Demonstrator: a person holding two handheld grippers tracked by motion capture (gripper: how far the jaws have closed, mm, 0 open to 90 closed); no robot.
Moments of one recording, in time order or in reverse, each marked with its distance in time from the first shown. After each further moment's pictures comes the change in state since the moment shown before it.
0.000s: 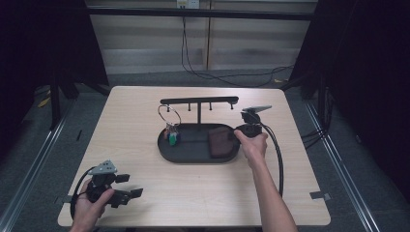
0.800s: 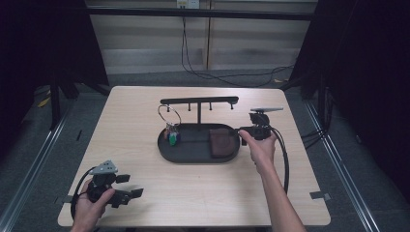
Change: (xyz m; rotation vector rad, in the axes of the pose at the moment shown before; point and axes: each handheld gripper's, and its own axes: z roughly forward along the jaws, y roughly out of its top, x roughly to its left) left arm 0.000 0.000 0.001 0.003 0.004 -0.004; right arm 0.000 -0.015 -0.036 -0.120 0.056 -0.065
